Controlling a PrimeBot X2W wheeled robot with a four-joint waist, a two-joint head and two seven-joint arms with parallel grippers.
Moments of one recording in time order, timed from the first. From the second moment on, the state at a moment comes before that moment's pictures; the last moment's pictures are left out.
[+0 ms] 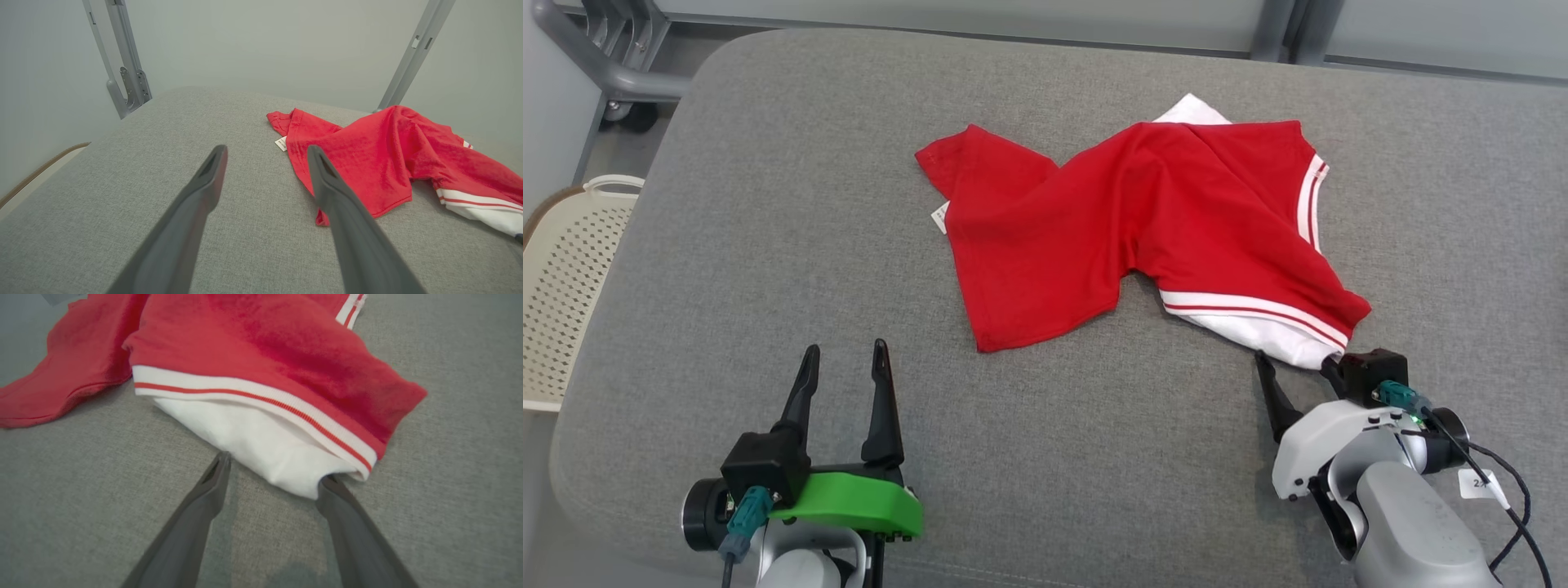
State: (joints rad) left arm -0.11 0.14 -0.33 0.15 -0.40 0.19 -0.26; right arm -0.40 -0.08 0.10 0.81 0.14 0.13 -0.25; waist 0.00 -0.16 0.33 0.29
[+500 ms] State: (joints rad) left arm -0.10 0.13 -0.31 0.15 -0.40 0.19 -0.26; right arm -0.45 -0.11 0.19 0.63 0.18 0.13 -0.26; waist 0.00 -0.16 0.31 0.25
